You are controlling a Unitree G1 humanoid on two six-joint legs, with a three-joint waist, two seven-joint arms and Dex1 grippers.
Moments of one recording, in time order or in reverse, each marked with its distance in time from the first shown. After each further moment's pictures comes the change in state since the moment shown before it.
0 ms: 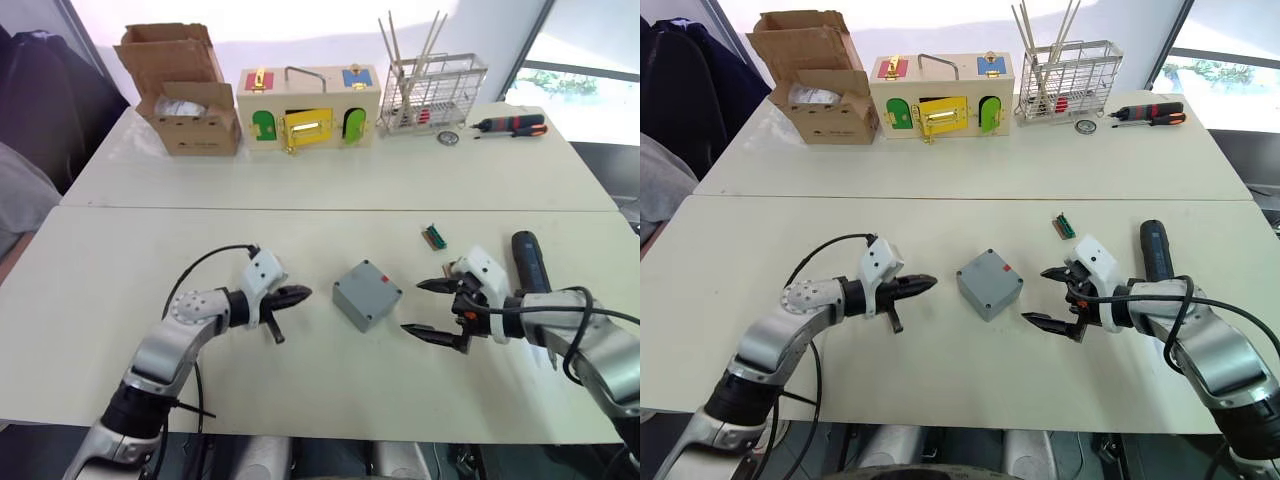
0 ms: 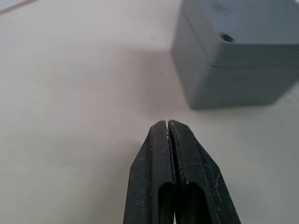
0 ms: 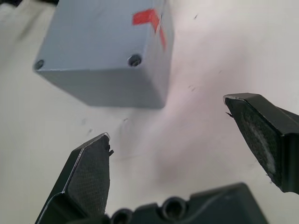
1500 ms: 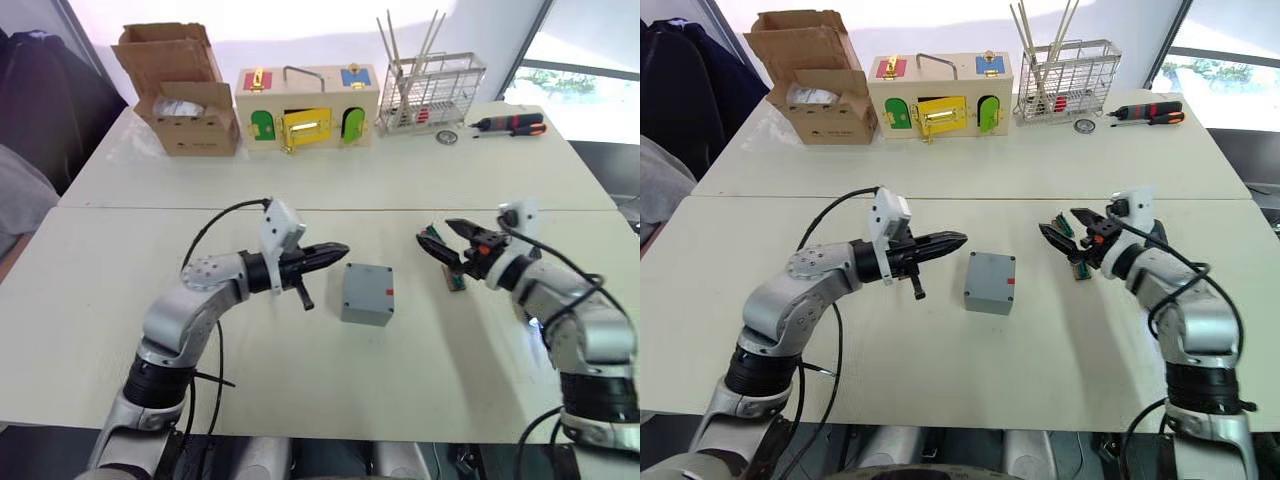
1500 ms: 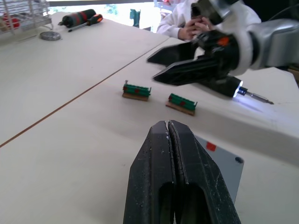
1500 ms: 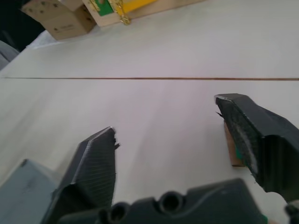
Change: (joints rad) left arm -0.216 -0.146 0.041 -0.064 -0.171 0.089 0.046; right arm -0.196 0.374 -0.244 0.298 -0.004 -0.011 -0.336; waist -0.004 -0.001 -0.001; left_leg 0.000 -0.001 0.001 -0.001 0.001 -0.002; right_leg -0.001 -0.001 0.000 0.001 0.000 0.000
